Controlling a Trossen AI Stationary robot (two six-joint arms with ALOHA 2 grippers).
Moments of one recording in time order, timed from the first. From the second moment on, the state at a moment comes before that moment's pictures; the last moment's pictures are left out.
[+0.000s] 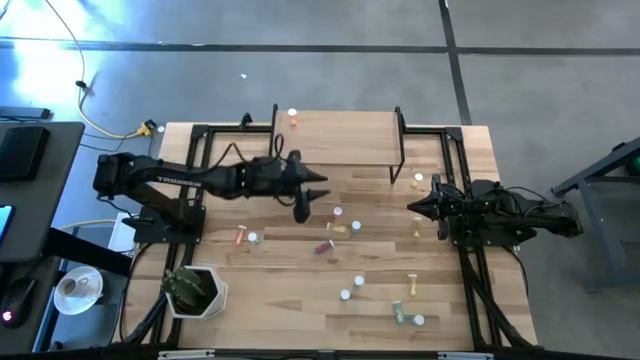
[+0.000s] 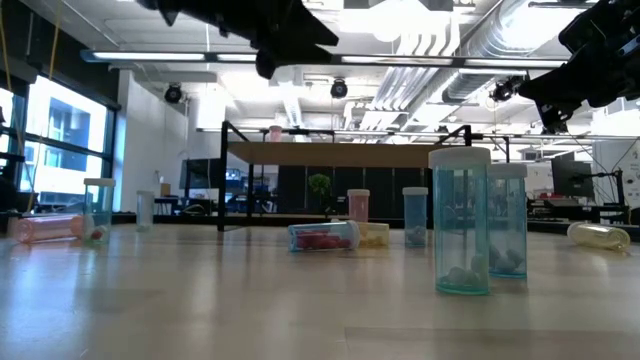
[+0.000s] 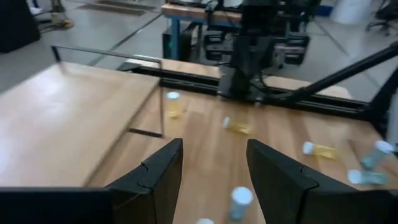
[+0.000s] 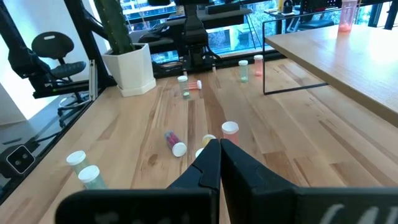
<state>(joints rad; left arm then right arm) 0.17 1.40 0.91 0.20 -0.10 -0.11 -0.07 0.01 0.17 -0.32 -0.06 0.13</state>
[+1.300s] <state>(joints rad) 0.11 1.41 0.70 0.65 -0.06 -0.21 -0.07 0.02 0.17 0.06 -0.08 0.20</state>
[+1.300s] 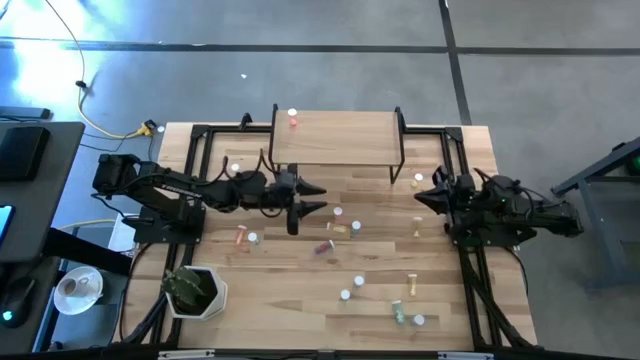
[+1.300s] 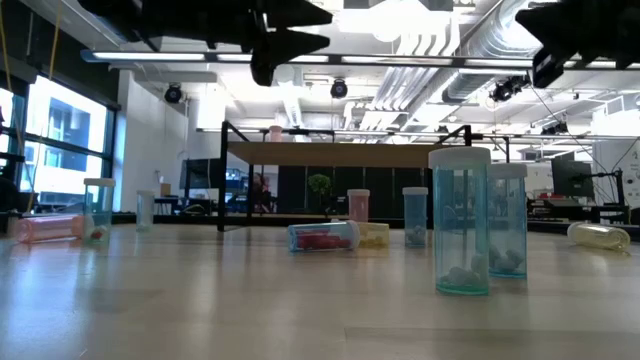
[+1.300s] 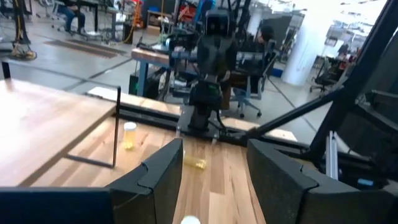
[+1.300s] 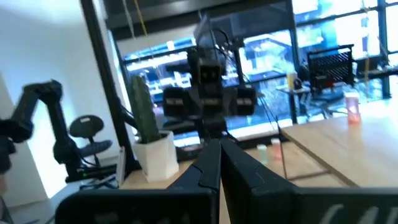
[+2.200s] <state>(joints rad) 0.07 1.41 0.70 0.57 -0.14 -0.18 -0.06 0.32 0.17 0.50 -0.03 0.10</state>
